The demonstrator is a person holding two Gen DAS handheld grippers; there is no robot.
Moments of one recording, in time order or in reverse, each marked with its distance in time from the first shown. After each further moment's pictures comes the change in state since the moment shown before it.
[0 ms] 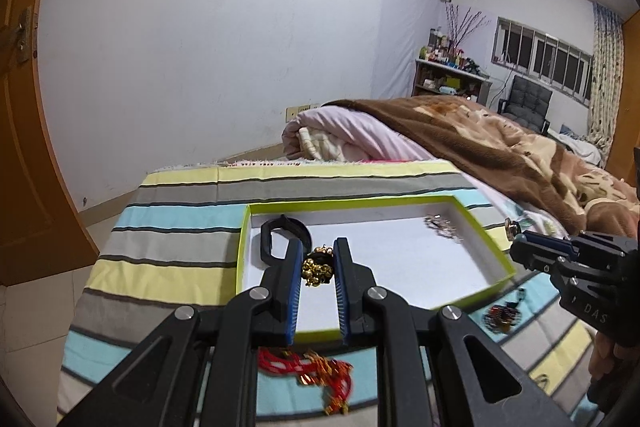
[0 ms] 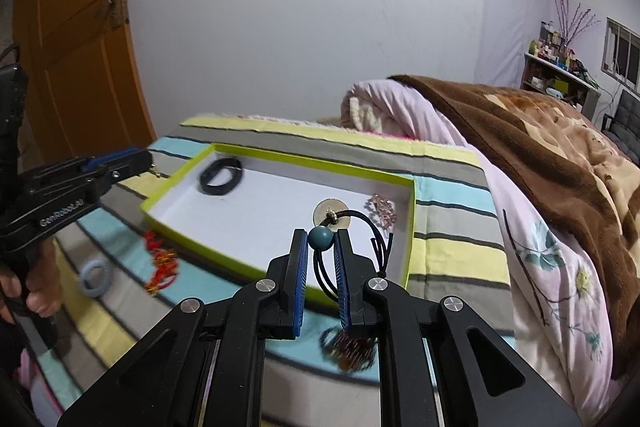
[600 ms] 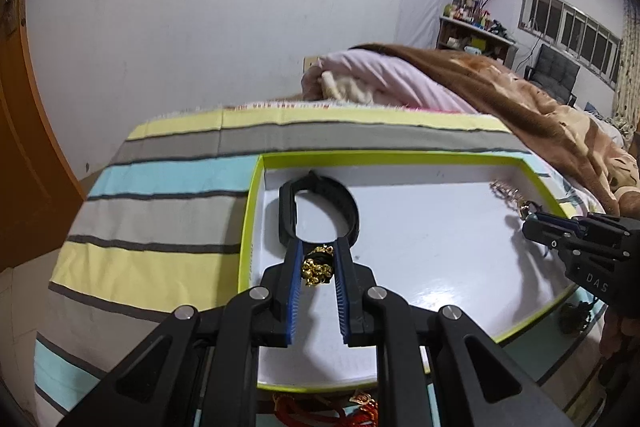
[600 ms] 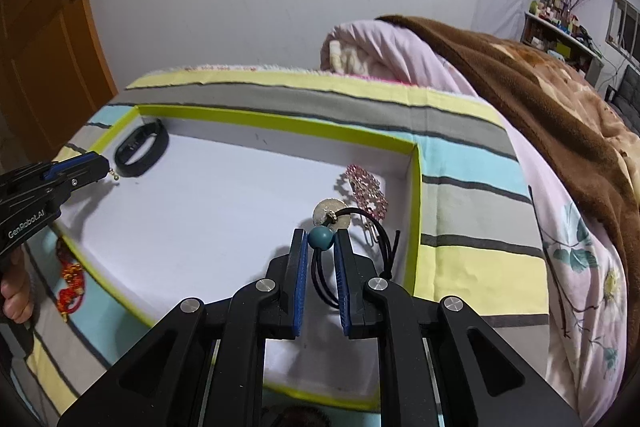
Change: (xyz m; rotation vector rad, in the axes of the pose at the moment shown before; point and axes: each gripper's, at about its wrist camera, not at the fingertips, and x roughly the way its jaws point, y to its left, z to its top) left arm 0.077 0.020 -0.013 -0.021 0.181 0.051; right arm 0.102 -0.032 0.002 0.030 0.174 -0.033
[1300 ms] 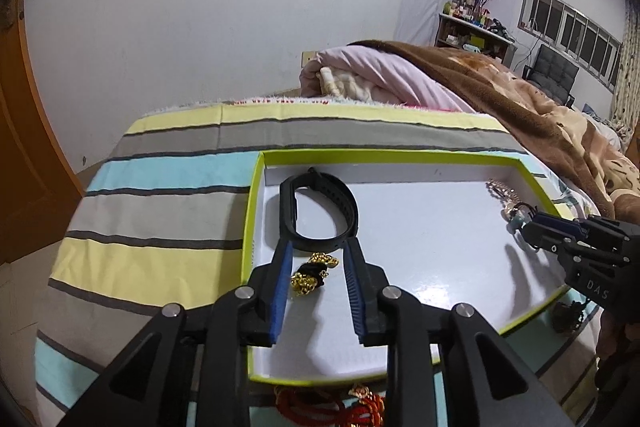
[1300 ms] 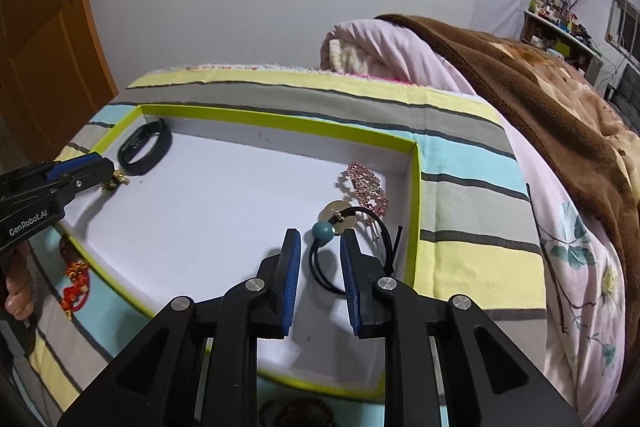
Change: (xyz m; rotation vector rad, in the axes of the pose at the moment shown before) left arm -0.007 0.007 0.003 -0.007 0.009 -0.018; right arm -0.012 0.004 -0.002 0.001 -0.007 0.003
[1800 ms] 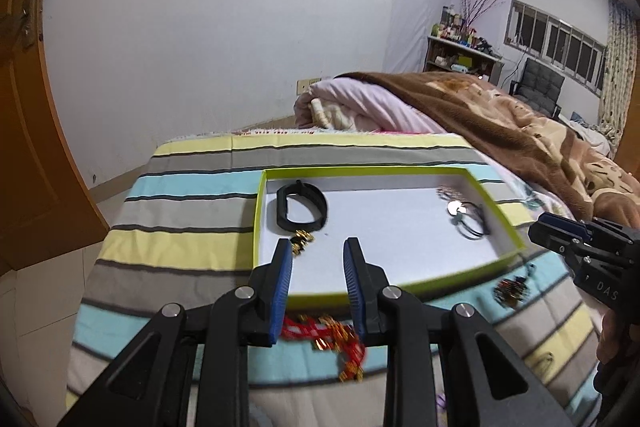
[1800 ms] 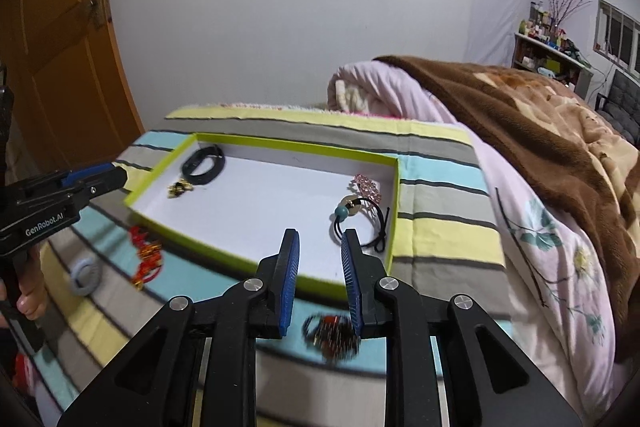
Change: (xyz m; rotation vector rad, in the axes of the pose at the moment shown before) left arm -0.088 -0.017 -0.018 0.018 -0.097 -0.010; right arm -0.096 0.012 -0.026 0.019 -0.133 0.021
